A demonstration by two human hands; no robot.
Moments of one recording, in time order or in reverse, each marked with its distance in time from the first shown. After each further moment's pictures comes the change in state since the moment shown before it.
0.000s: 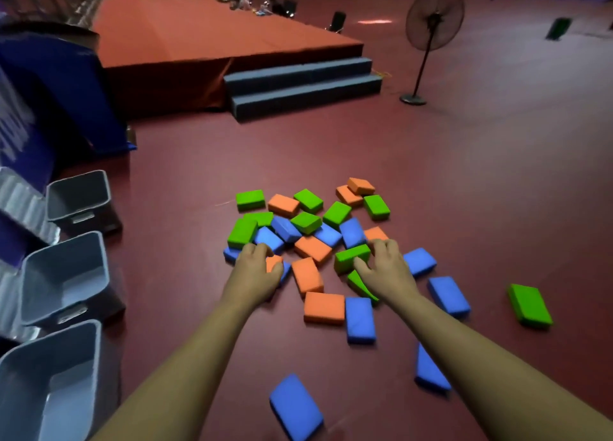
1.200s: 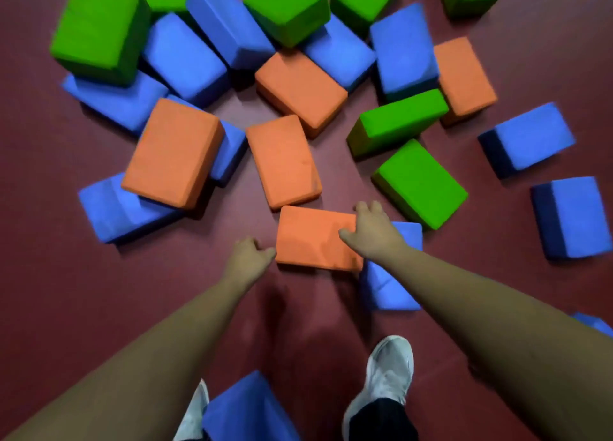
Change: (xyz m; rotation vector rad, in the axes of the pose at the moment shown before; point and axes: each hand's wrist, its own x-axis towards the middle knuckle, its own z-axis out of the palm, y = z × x) left_hand 0.393 -0.407 0.665 -0.035 -0.575 -0.697; right_hand 0.438 0.365 0.663 -0.260 -0.725 0.218
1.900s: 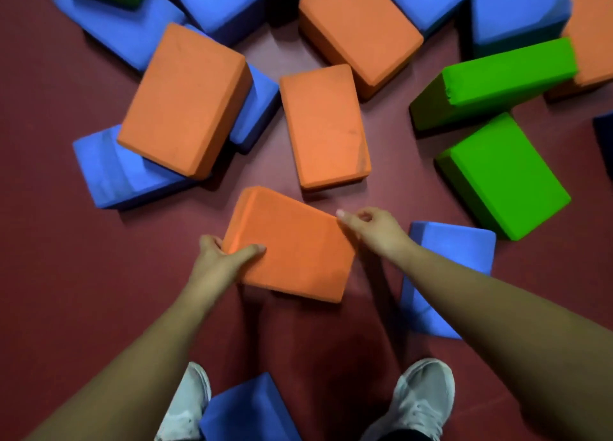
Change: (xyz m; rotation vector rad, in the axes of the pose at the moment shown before) left_hand 0.051 -0.088 0.000 -0.382 0.121 -0.328; right_hand 0.098 -0.008 0.104 0.513 -0.159 0.086
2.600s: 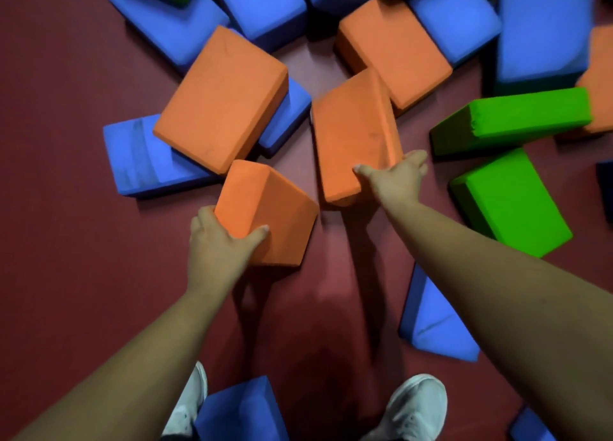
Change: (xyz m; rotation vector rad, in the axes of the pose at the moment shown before) left_hand -0.002 0.009 -0.032 0.078 0.351 0.320; right_hand 0.035 -0.097 -0.013 0.105 0.522 -0.074
